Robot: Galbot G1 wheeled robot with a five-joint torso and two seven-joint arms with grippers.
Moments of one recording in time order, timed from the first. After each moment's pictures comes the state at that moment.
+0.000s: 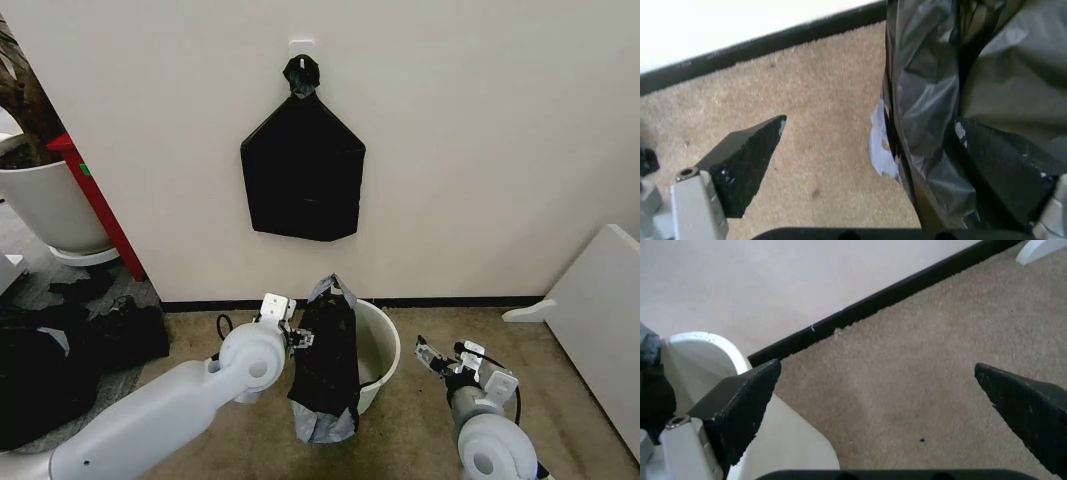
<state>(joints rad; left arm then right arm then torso) 0.64 -0.93 0.40 -2.01 -1.46 0.74 -1.15 -1.44 0.98 0.24 2.11 1.00 -0.15 0.78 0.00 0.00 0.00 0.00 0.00</state>
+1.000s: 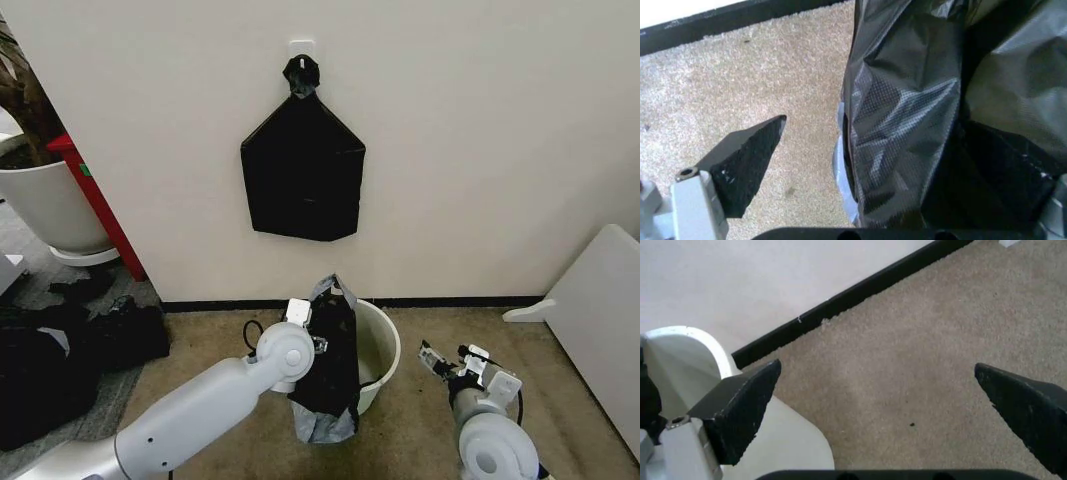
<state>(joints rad) 0.62 -1.08 0.43 -1.80 -1.43 0.74 -1.15 -1.44 0.97 0.23 2.13 1.05 -0.15 0.85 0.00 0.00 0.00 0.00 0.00</state>
